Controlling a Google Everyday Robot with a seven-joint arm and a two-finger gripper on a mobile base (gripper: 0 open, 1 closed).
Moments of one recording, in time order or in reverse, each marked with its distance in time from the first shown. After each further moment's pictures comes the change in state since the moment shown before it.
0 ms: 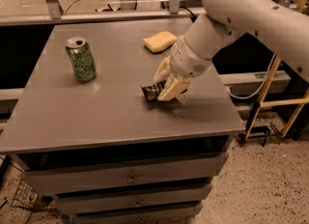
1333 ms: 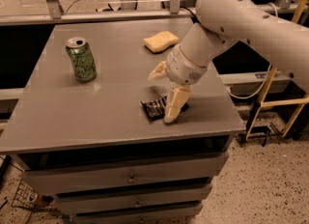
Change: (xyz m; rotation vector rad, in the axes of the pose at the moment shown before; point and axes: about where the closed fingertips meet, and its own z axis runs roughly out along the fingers) arm 0.003 0.008 0.020 -0.032 0.001 0.008
